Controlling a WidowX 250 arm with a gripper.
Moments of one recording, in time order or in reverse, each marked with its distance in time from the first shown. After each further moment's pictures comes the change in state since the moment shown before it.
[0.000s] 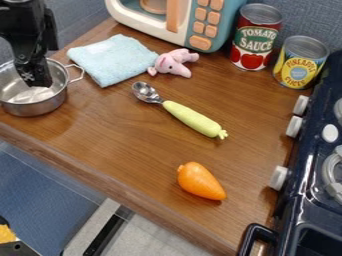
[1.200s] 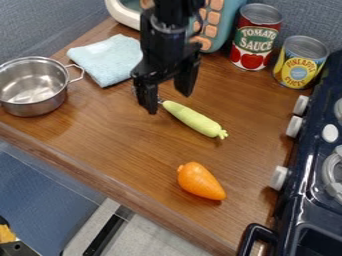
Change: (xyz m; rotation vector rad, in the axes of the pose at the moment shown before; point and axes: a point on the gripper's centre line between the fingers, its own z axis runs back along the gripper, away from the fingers) arm -0.162 0.025 -0.028 0.175 0.185 -0.952
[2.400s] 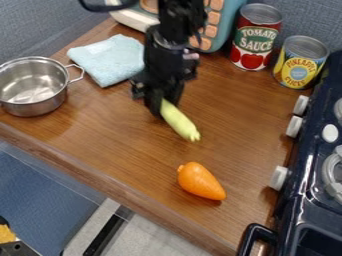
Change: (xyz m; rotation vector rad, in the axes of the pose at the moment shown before) arm 0.024 0.000 -0.015 0.025 -0.048 -0.073
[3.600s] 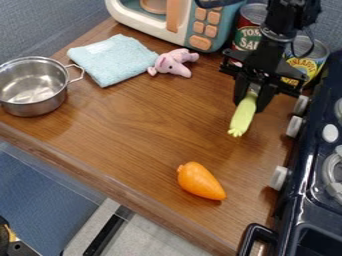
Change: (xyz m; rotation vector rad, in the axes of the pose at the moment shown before) arm -0.083 -0.098 0.018 -0.058 0.028 -1.046
